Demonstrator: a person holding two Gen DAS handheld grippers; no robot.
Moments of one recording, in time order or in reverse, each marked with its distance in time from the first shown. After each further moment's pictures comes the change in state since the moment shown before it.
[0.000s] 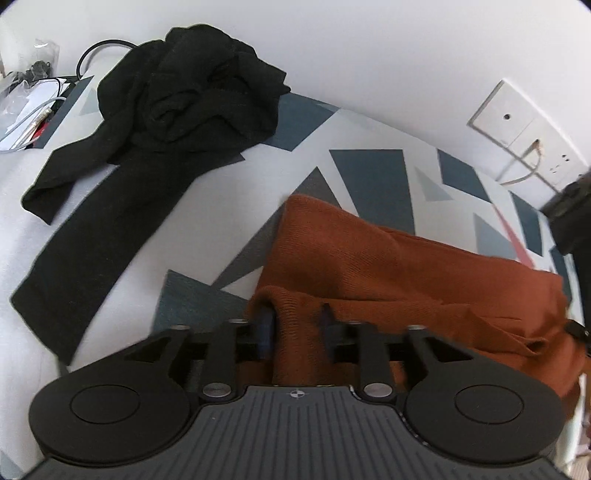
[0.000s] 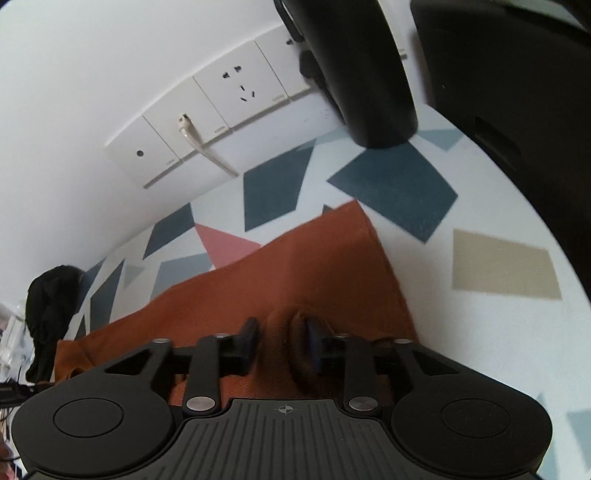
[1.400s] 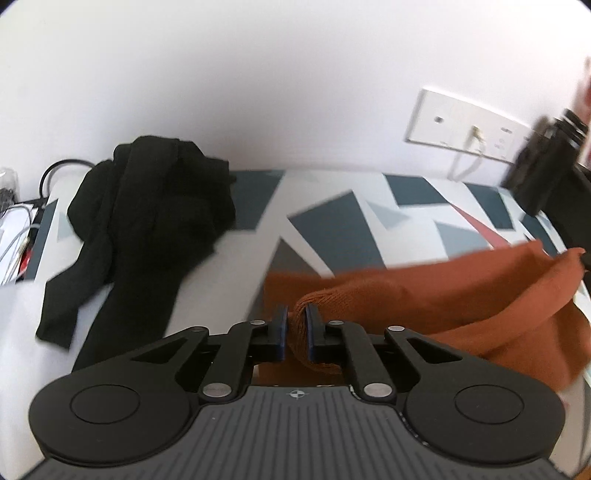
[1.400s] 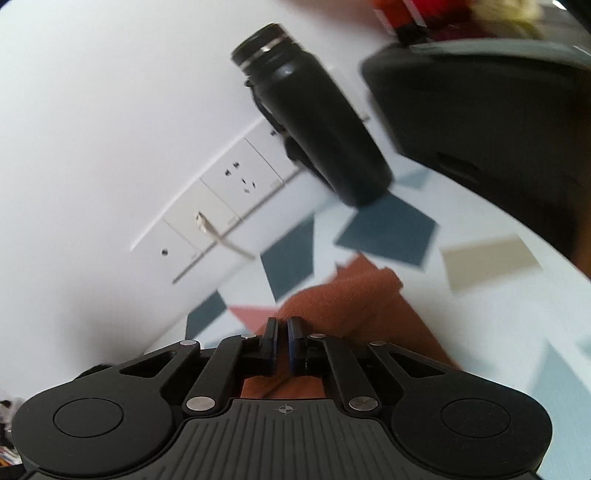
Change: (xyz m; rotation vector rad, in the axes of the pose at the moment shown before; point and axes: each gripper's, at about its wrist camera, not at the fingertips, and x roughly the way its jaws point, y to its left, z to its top) left arm -0.013 -0.021 0.031 0.297 -0.157 -0.041; right arm -0.031 0.028 -0.001 0.200 -0.254 0.029
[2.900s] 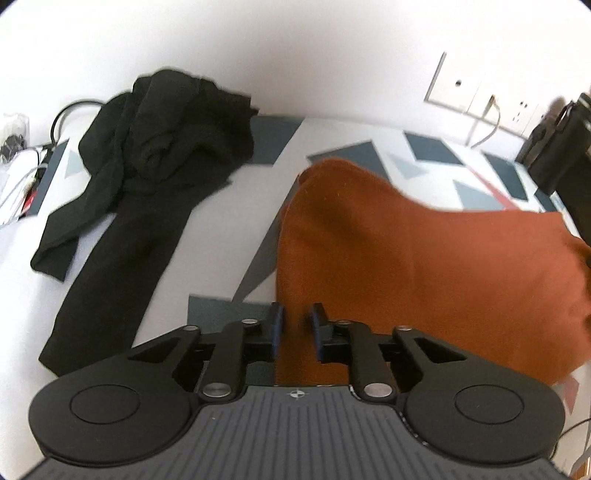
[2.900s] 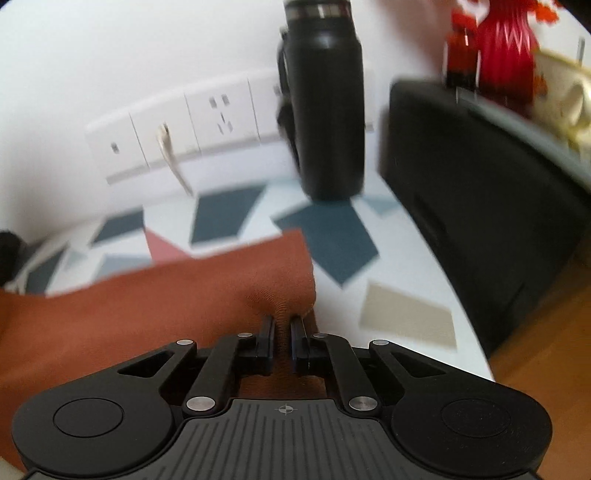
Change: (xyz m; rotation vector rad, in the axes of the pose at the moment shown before) left arm -0.001 0.013 -0.051 -0.055 0.096 0.003; right arm 0.006 -0.017 -0.017 -0.449 0.140 -0.246
